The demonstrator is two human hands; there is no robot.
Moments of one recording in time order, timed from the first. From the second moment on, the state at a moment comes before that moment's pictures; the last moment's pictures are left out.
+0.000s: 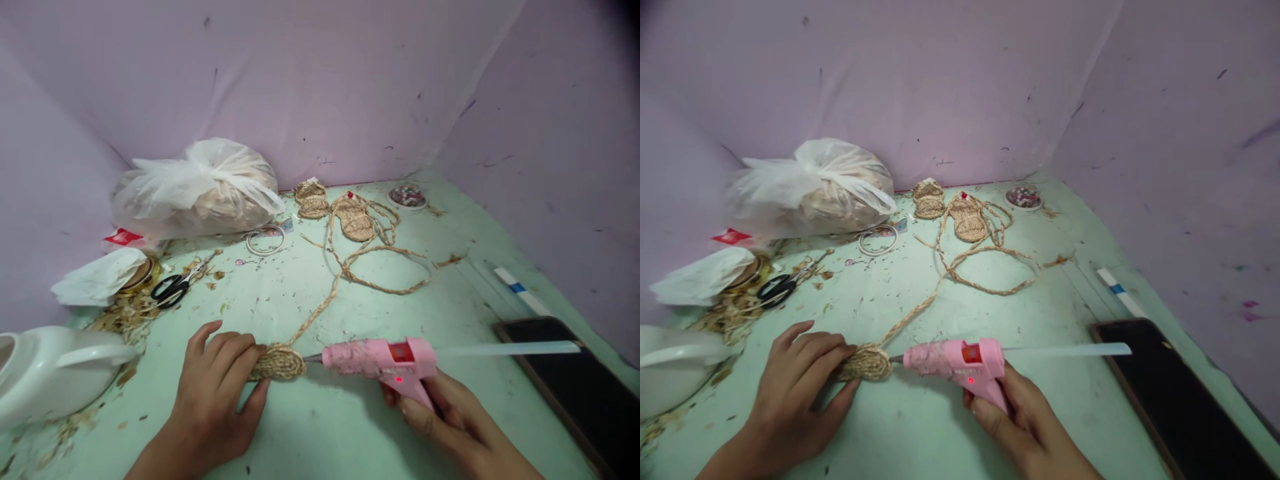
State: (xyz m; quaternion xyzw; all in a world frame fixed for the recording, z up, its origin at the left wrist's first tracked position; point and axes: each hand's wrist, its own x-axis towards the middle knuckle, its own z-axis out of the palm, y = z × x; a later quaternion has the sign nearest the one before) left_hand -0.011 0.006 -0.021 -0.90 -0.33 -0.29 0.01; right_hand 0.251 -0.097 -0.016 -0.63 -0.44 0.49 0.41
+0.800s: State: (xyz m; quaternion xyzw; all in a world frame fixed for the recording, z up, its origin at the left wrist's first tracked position) left_hand -0.008 0.007 -0.017 -0.89 -0.35 -0.30 0.00; right_hand 0.250 -0.098 -0.017 -0.61 -0.44 0.50 0.42
